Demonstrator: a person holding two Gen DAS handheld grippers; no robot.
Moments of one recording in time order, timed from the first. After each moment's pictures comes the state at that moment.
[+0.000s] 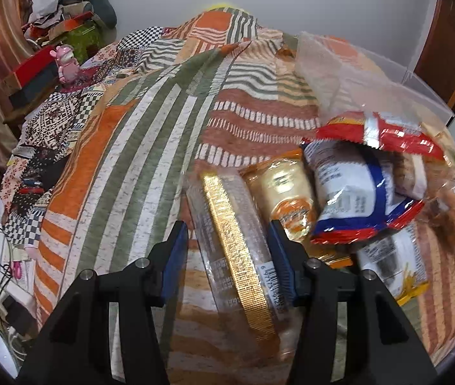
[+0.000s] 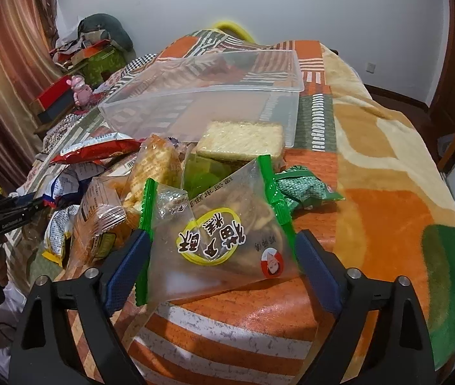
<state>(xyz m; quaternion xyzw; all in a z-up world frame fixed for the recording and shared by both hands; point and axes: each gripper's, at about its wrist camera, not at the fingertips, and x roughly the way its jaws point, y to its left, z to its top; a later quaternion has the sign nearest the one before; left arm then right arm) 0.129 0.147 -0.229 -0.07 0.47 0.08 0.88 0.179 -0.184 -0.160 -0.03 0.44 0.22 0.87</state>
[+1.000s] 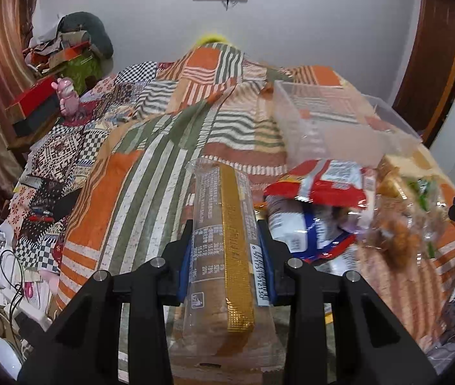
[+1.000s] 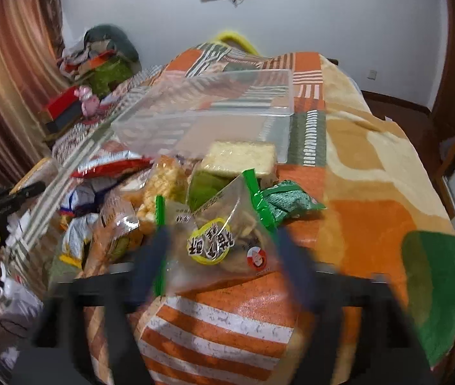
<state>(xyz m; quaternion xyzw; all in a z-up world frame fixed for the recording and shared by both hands) 0.109 0.128 -0.158 -0.05 0.40 0.07 0.91 0.176 -0.192 -0.139 -0.02 0.41 0.23 0.88</state>
